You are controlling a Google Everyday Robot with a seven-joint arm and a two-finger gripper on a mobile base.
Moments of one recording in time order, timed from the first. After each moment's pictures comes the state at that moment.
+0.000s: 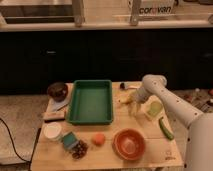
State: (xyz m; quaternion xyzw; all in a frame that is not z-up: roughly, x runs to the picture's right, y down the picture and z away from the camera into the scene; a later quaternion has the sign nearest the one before) arm 0.190 0.102 0.940 -0.29 -0.14 0.11 0.94
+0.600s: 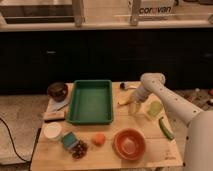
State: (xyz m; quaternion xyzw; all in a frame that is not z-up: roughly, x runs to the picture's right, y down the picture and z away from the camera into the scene) arm 0.189 0.094 0.931 -0.30 -0.11 0.08 0.94
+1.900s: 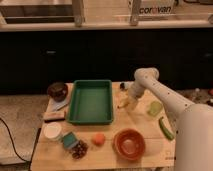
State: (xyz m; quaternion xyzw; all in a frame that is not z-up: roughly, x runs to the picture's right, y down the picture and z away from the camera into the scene) arm 0.174 0.079 0.940 -0.30 -0.12 0.02 0.95
